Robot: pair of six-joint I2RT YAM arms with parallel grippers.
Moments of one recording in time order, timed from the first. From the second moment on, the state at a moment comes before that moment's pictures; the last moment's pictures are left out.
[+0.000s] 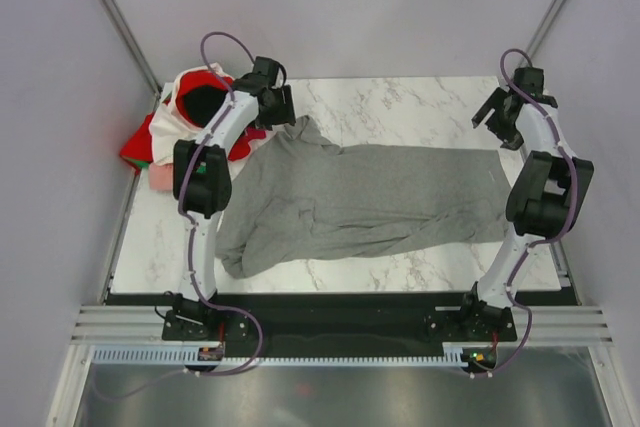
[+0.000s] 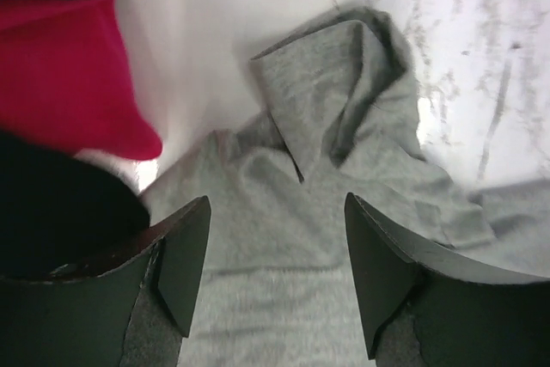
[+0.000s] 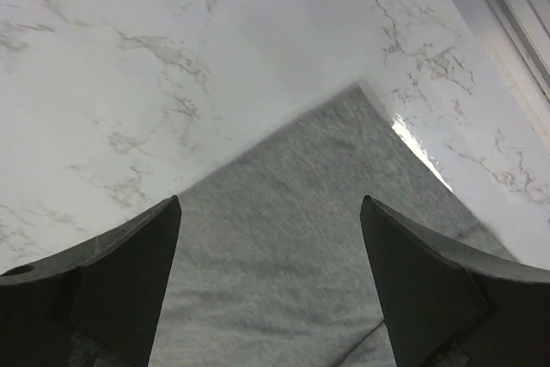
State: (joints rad) left arm -0.27 2.25 2.06 -0.75 -0.02 -0.38; right arm -0.26 1.96 1.66 -0.63 0.06 0.46
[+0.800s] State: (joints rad) left arm -0.28 2.54 2.30 -0.75 -0.02 -0.35; right arm -0.27 2.27 1.80 -0.61 0.19 0.36
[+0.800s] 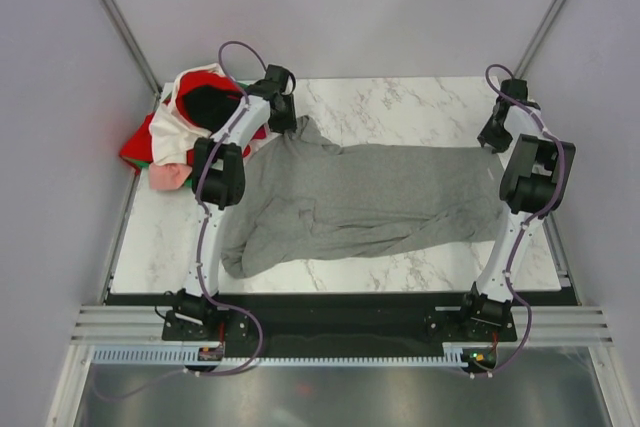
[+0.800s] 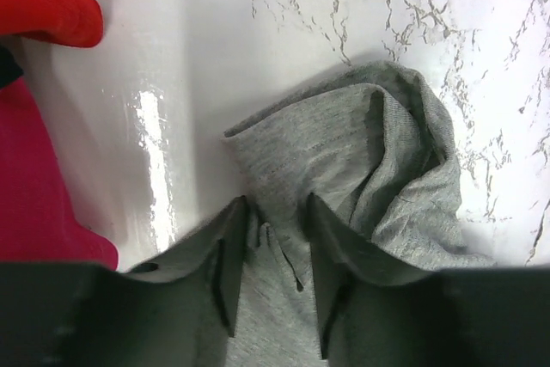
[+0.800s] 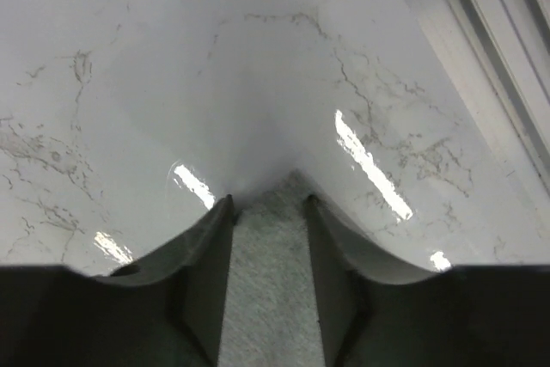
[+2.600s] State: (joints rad) left arm -0.51 1.10 0.67 -0.77 -0.23 -0.93; right arm -0.15 1.55 1.04 -0.35 -0.06 0.51
